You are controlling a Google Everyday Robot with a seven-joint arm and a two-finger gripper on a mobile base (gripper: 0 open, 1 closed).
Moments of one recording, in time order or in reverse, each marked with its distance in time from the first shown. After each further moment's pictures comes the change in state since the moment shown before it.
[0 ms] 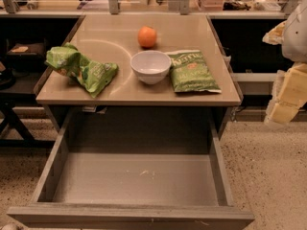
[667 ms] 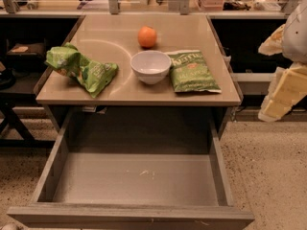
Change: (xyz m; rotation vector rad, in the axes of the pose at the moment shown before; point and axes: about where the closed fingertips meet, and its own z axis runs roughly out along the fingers) arm 0.000 0.000 0.000 0.000 0.000 0.000
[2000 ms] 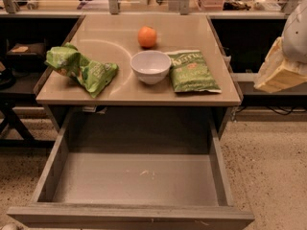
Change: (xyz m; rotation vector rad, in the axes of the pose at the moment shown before) arm 0.000 0.000 0.000 0.000 0.000 0.000
